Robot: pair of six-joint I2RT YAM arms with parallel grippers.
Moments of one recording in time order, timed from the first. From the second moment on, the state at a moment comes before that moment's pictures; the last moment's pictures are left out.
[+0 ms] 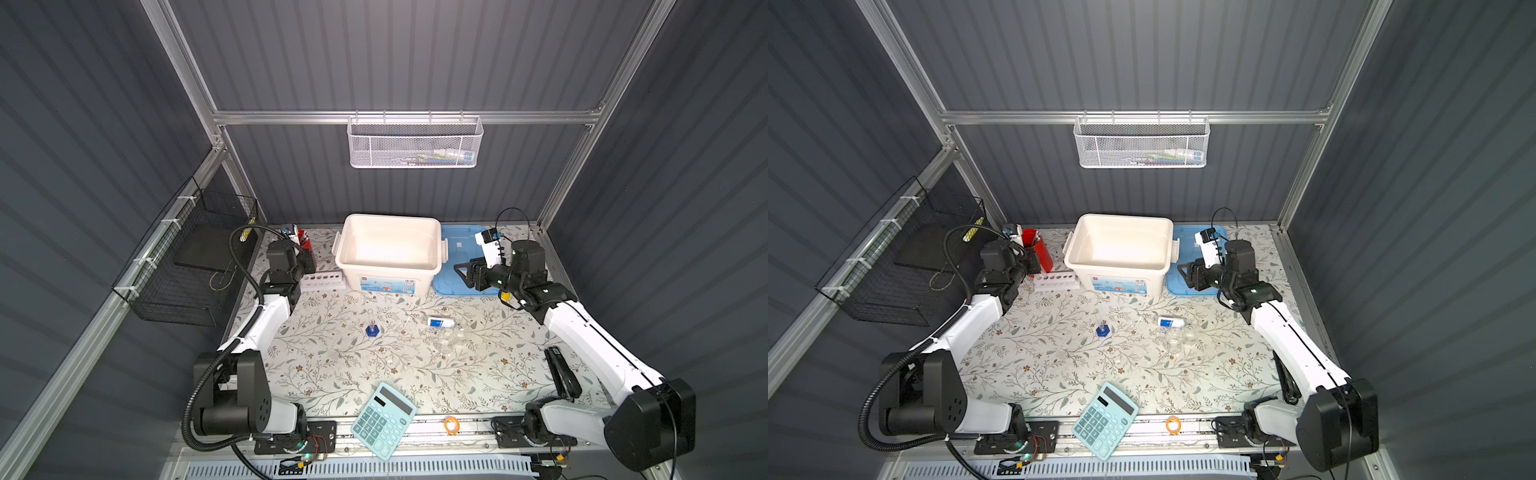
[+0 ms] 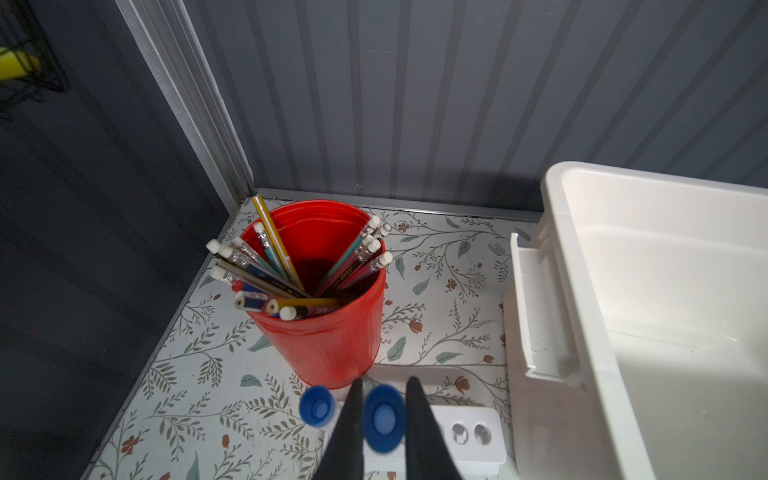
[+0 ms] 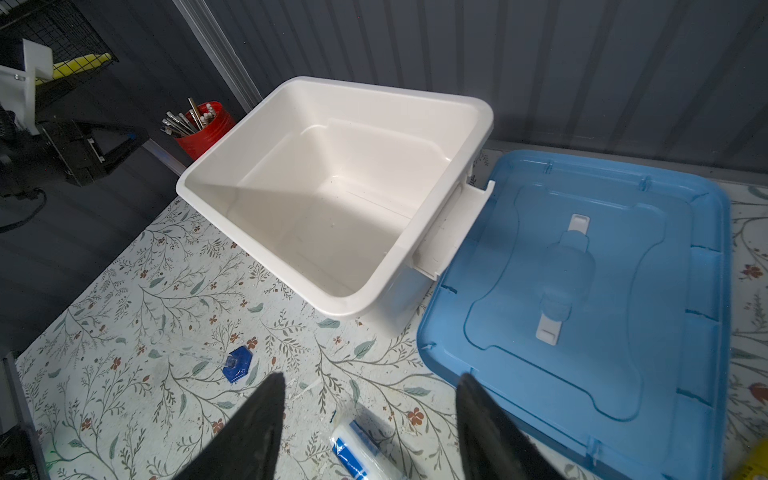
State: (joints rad) left arm -0.02 1.42 0.95 0.07 -0.05 -0.04; right arm 0.26 1.24 0.98 -0.23 -0.40 0.09
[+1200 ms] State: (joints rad) left arm -0.02 1.46 0.88 0.15 -0.03 -0.02; right arm 0.26 1.25 0.98 -0.22 -0.40 0.09
